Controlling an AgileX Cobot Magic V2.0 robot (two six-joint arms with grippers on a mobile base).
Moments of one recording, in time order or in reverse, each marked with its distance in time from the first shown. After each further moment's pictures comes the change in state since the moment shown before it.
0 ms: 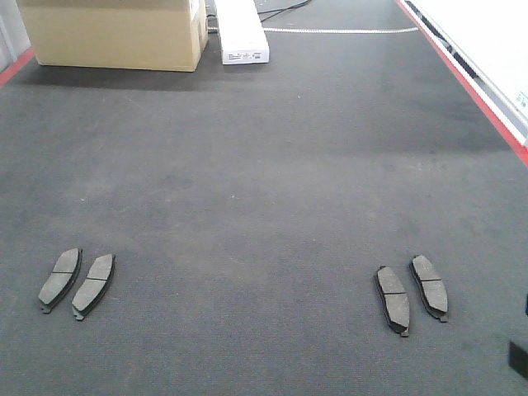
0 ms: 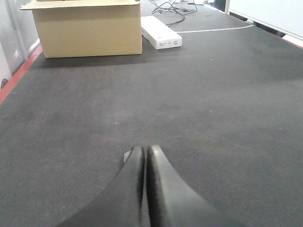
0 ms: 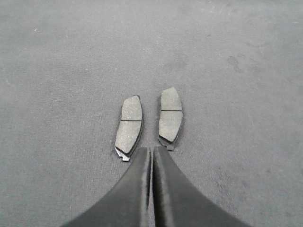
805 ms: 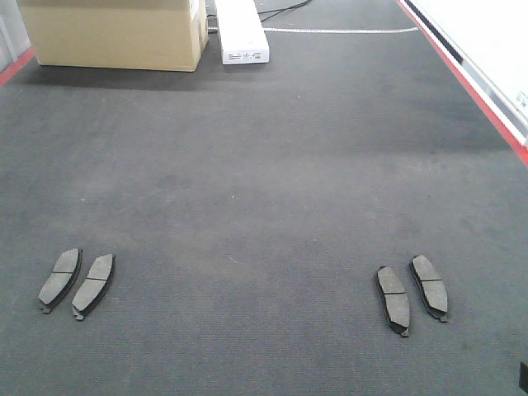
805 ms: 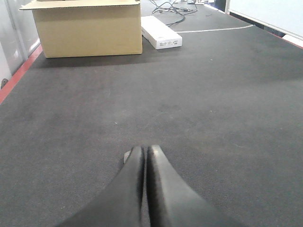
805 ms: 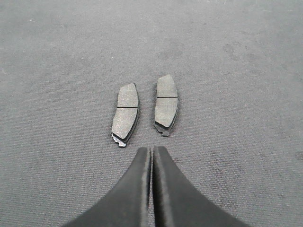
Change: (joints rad) left arm 0.000 0.000 0.000 0.000 0.000 0.000; right arm 0.000 -0.047 0.012 0.000 0.060 0.000
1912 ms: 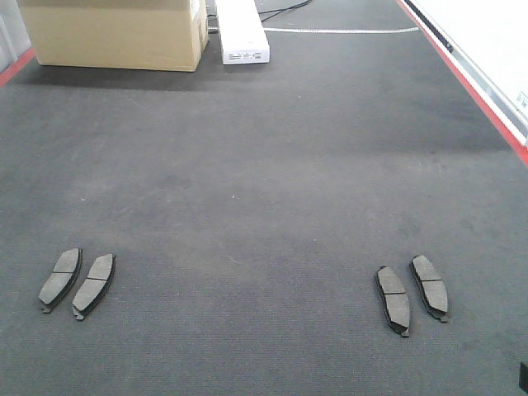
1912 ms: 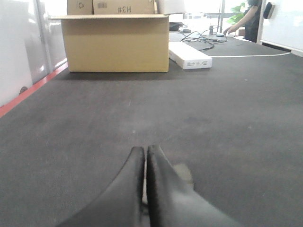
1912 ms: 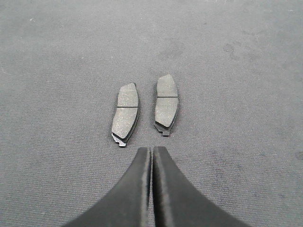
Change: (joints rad) left arm 0.193 -0.088 0.629 -0.034 -0.700 0.000; right arm 0.000 0.000 0.000 0.000 0.001 0.000
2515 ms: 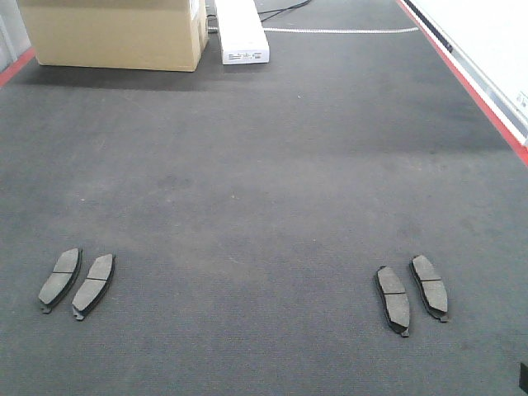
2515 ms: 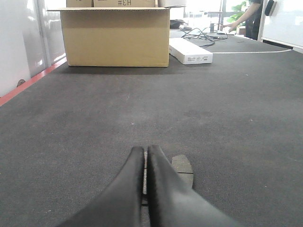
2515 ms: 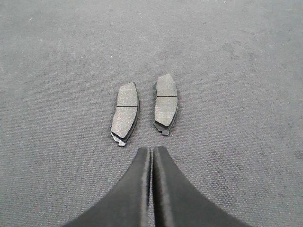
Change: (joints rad) left arm 0.005 -0.004 0.051 -0.009 -0.054 0.000; right arm 0.000 0.000 0.001 0.000 0.003 0.000
